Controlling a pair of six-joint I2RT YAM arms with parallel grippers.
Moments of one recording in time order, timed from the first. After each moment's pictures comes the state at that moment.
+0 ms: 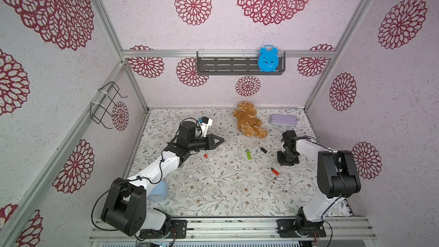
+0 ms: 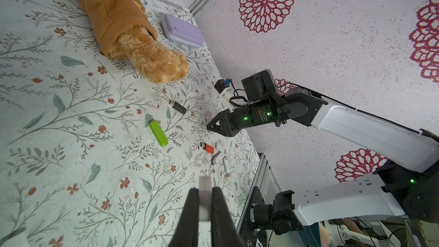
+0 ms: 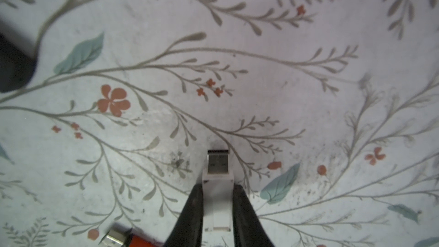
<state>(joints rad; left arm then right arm) -0.40 1.41 0.93 0.03 0.70 -0.59 0.10 1.72 1.01 -0.74 0.08 0.12</state>
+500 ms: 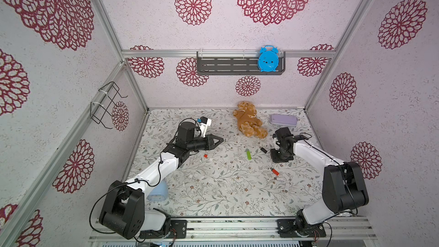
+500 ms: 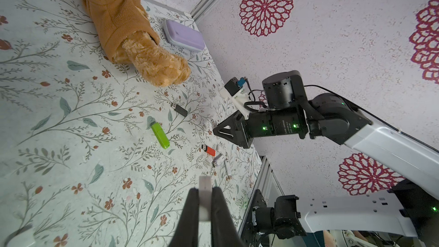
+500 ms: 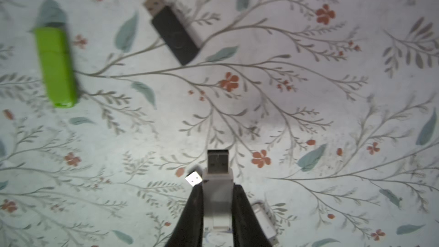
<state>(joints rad) -0.40 1.38 0.91 0.03 0.67 -0.59 0.31 1.54 1.04 -0.79 0.02 0.13</state>
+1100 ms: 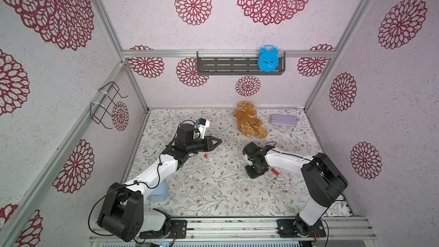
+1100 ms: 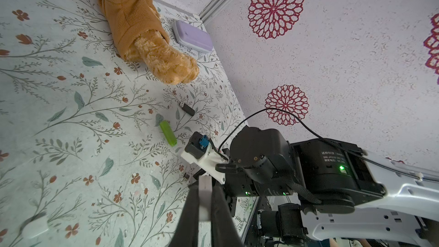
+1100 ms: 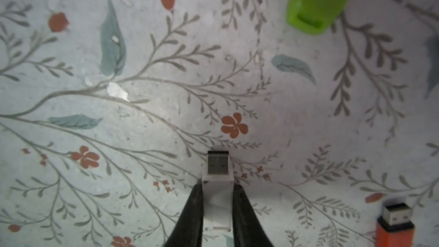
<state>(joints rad) -0.39 1.37 0.89 0.03 0.64 -0.59 0.68 1.71 1.01 -0.74 0.01 0.21</state>
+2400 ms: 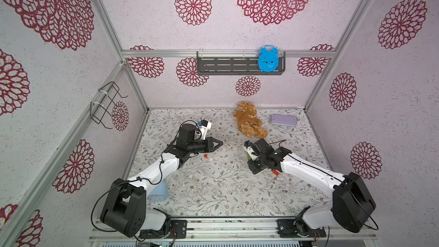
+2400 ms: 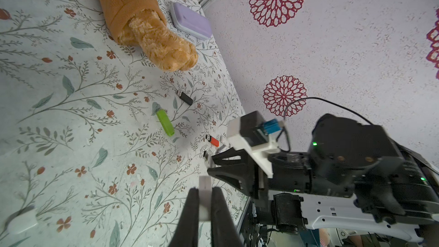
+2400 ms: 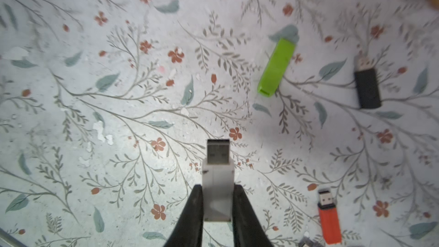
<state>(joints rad) -0.39 1.41 0.90 0.00 0.70 -0.59 0.69 1.37 0.96 -0.64 0.01 0.10</state>
